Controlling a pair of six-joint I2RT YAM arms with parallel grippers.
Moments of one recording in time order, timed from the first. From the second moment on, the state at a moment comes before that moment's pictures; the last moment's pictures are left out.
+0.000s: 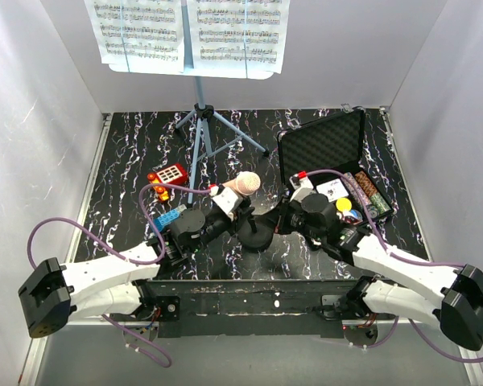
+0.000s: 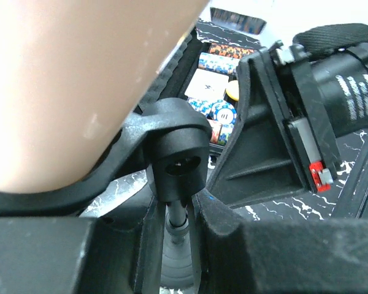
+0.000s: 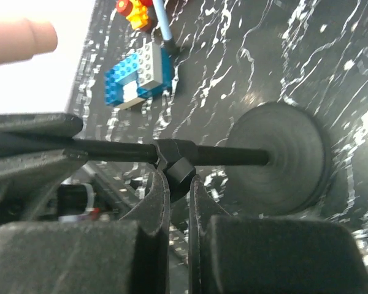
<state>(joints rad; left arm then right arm) -1.02 1.04 0.53 0.46 -0.12 -0.01 0.83 1.01 0.55 0.06 -0.10 0.86</state>
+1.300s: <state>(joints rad) -1.01 1.16 0.67 0.33 -0.04 0.04 1.04 0.84 0.58 -0.14 0.45 0.37</state>
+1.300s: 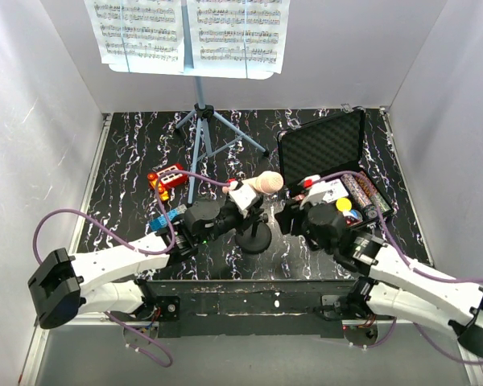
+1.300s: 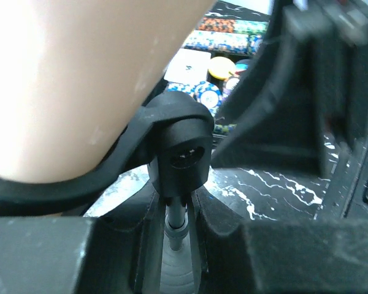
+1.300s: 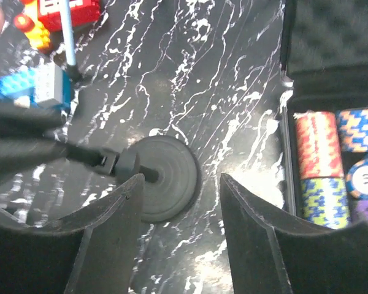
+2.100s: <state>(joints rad) -1.02 1.04 0.63 0.21 0.22 0.11 0.57 1.03 0.47 0.11 -0.75 0.84</state>
